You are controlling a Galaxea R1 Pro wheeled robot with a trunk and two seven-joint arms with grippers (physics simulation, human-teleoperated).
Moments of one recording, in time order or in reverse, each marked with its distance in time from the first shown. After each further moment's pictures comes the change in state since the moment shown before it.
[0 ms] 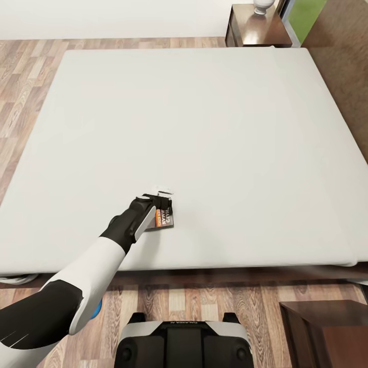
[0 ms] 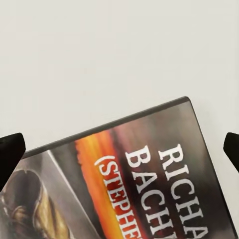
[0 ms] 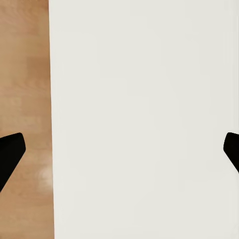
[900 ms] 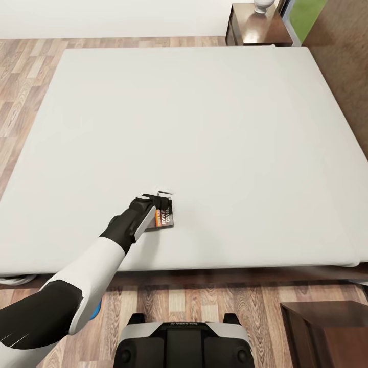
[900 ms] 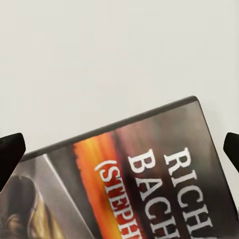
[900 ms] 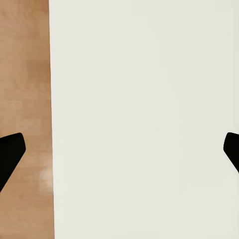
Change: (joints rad) left arm 0.000 0.001 -0.001 0.000 0.000 0.000 0.001; right arm 0.000 0.000 0.000 0.000 0.000 0.000 0.000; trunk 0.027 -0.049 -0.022
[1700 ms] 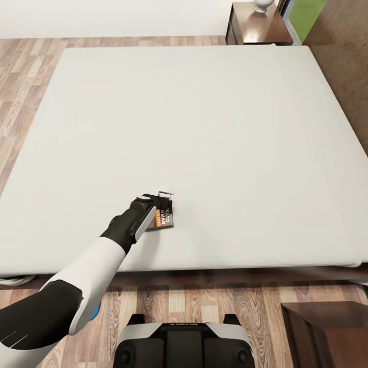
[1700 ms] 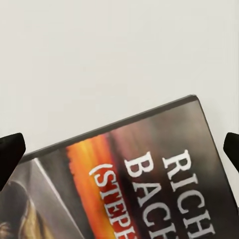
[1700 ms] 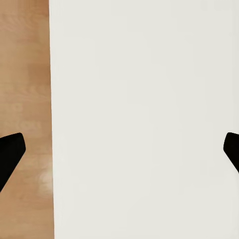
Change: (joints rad) left arm 0.000 -0.001 -0.010 0.000 0.000 0.000 0.000; right arm 0.000 0.000 0.001 -0.001 0.000 0.000 0.000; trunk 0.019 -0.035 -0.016
